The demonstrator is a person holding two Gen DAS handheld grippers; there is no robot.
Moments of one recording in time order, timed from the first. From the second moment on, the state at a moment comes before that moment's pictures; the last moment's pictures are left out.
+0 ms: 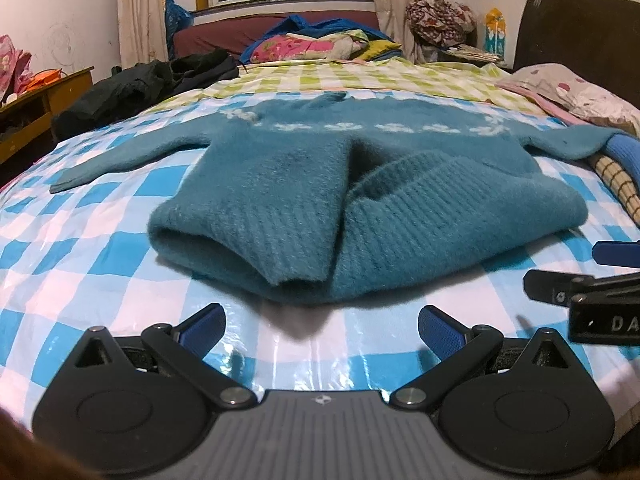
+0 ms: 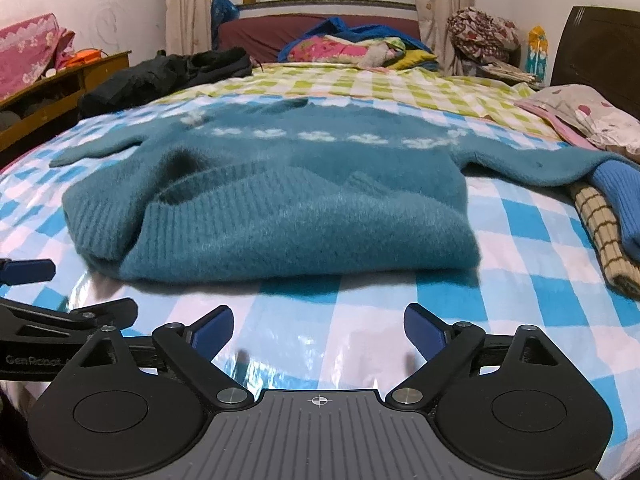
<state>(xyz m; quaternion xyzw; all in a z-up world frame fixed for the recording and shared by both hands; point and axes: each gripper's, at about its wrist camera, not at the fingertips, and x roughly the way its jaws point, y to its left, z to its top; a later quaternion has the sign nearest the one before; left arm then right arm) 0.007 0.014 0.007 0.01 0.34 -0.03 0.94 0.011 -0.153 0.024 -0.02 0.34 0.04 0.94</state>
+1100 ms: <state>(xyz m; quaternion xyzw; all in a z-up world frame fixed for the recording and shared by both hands) 0.048 0.054 0.014 -0.02 0.34 -0.03 0.94 0.116 -0.207 0.044 -0.01 0.31 0.03 0.95</state>
